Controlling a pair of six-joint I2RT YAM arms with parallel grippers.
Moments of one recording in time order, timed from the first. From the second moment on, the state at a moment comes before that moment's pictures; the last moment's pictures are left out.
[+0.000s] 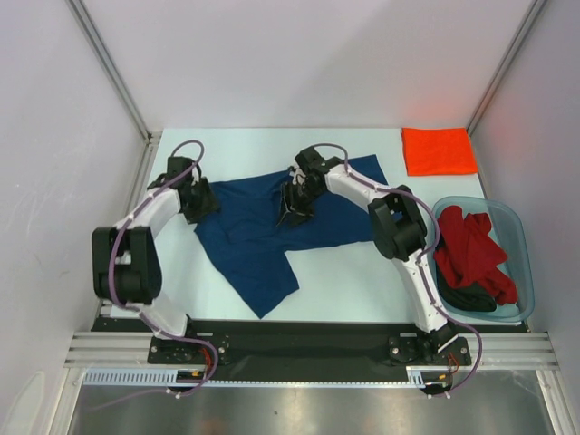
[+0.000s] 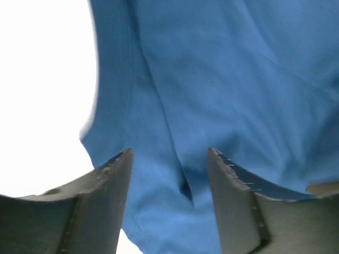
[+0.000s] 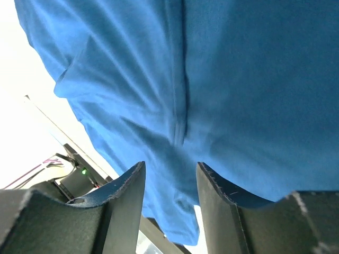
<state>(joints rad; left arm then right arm) 0.01 1.71 1.16 -0.52 0.07 -0.45 0.59 2.37 1.96 -0.75 -0.60 0.55</state>
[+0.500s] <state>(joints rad) -0.13 1.50 0.83 -0.34 0.23 -0.41 0.49 2.07 1.66 -0.74 -0.54 0.50</state>
